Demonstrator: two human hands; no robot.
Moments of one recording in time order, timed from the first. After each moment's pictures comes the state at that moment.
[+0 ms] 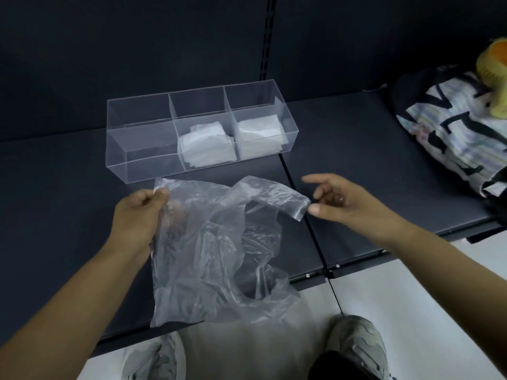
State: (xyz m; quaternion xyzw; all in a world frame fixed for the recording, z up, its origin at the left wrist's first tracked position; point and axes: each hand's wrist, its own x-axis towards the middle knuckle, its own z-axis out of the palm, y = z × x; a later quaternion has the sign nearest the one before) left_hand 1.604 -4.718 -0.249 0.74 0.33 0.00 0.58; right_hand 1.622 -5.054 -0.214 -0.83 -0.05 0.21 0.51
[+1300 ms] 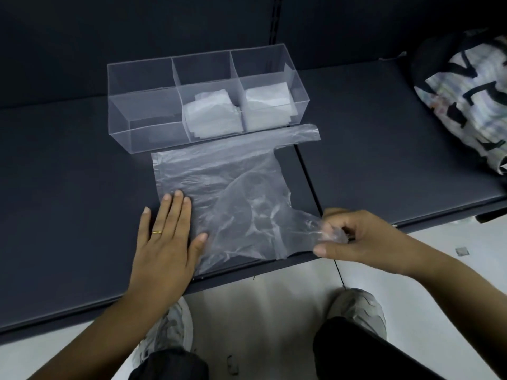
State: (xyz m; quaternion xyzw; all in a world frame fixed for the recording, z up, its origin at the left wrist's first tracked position) left_hand 1.505 -4.735 -0.283 1.00 -0.04 -0.05 0.06; right_hand 1.555 -5.052 -0.212 -0.83 -0.16 0.31 0.45
